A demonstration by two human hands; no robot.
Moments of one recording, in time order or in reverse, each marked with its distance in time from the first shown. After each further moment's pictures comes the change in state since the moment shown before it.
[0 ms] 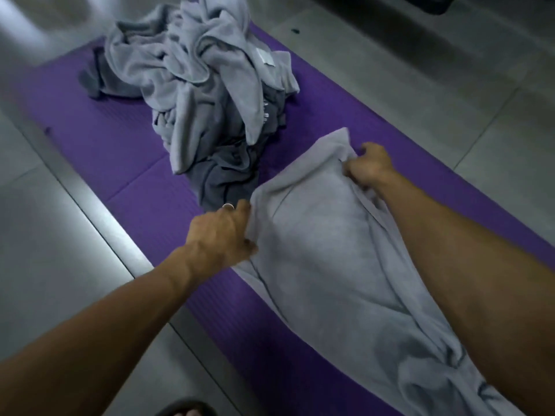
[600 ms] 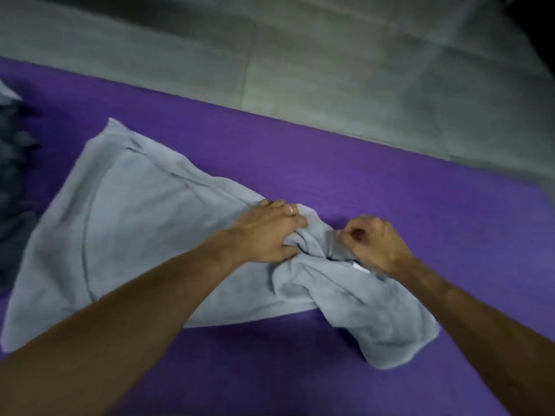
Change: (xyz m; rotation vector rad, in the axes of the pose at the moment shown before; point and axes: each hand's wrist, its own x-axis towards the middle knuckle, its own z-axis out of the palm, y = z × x) left_hand -0.018 0.260 0.063 0.103 0.066 1.379; right_hand -0.296 0.251 -0.083 -0.087 0.253 0.284
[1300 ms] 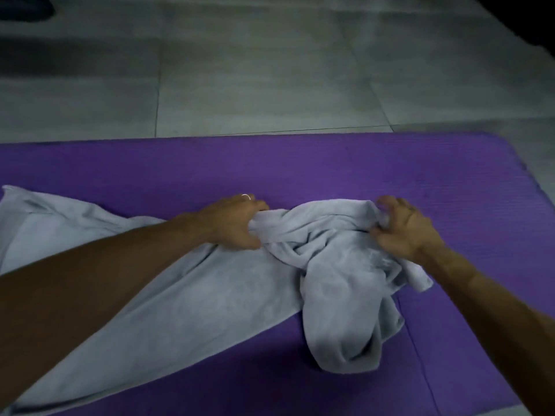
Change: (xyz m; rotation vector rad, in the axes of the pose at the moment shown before) left_hand 0.111 0.012 -0.005 -0.099 -0.376 -0.108; right_hand -0.001 0.161 -0.054 -0.057 0.130 0.297
